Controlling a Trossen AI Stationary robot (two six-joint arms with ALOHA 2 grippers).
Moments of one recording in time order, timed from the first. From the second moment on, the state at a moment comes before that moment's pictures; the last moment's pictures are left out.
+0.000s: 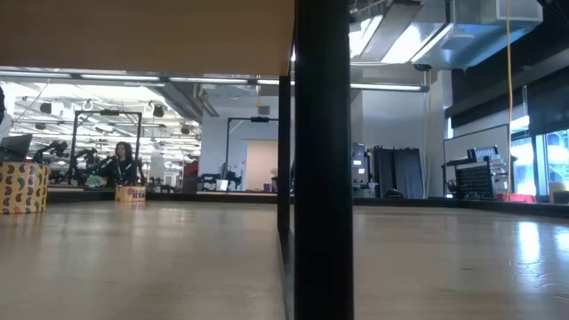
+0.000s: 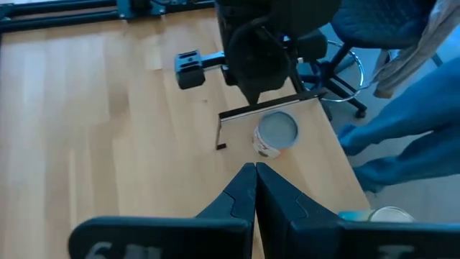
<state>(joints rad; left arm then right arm) -0.13 1.53 2.33 -1.57 0.16 0.00 0.32 2.15 2.33 -1.30 -0.02 0.38</state>
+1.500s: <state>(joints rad) -0.18 1.52 2.32 -1.57 0.11 -0.05 0.30 2.28 2.33 -1.05 -0.04 0.22</state>
